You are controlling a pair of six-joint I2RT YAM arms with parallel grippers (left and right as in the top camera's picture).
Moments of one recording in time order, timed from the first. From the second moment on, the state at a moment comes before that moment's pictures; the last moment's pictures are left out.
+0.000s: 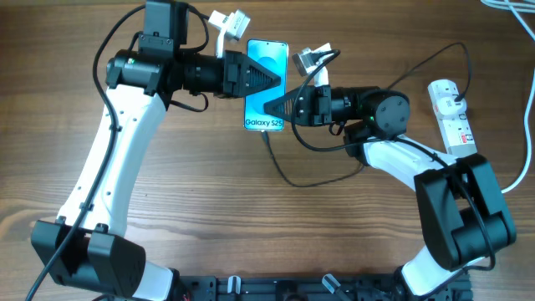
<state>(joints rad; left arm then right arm) -0.21 1.65 1.61 -0.86 1.19 -0.27 0.34 1.81 0.90 1.58 -1.29 1.77</state>
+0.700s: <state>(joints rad) -0.23 1.66 1.60 -1.19 0.21 -0.37 0.26 1.88 0.87 0.71 -1.38 1.18</state>
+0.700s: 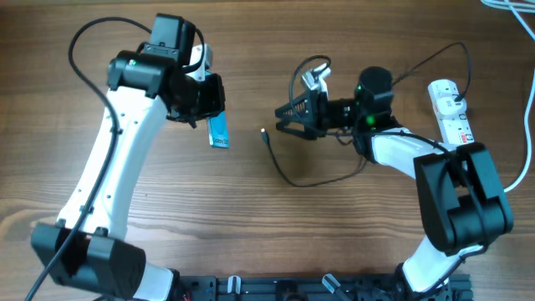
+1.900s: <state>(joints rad) -0.44 2.01 1.38 -0.98 -0.02 -0.56 0.37 1.84 0.89 -0.10 -0.67 0.49</state>
